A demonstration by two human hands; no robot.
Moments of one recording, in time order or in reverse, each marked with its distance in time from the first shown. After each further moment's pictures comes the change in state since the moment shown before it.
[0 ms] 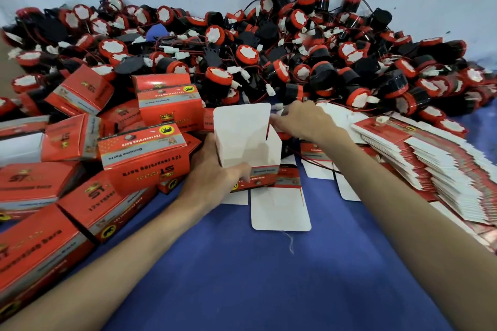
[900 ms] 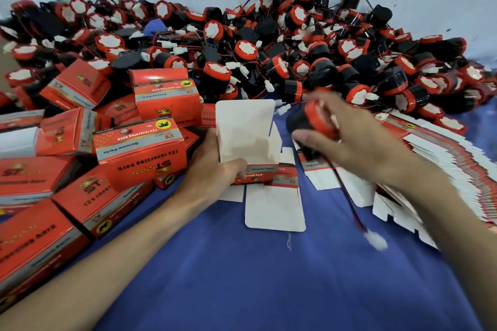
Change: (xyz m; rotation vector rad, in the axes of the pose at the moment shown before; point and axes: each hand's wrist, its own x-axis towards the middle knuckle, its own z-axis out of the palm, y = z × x) left_hand -0.002 0.003 0.000 -0.039 -0.058 0.002; right_hand -0.115 0.020 -0.055 0.317 0.061 -0.314
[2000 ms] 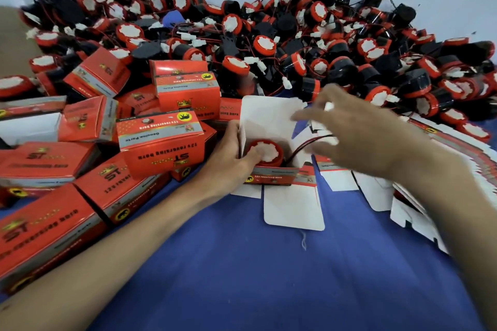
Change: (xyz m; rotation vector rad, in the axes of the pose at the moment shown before) left_hand 0.002 0.000 -0.004 -0.030 -0.122 0.096; right_hand 0.015 -0.028 -0.002 -0.518 -0.185 -0.160
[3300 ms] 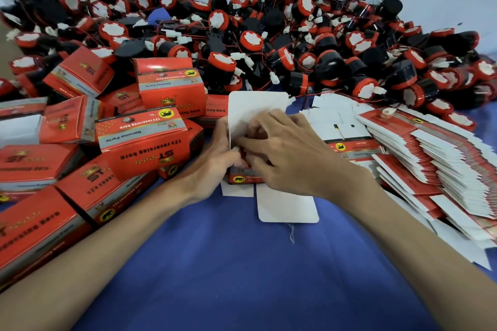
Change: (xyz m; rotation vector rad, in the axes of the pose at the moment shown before) left_hand -0.004 0.000 -0.007 -0.075 -0.158 0.108; right_hand 0.013 -0.037 0.052 -0.041 0.124 -0.171
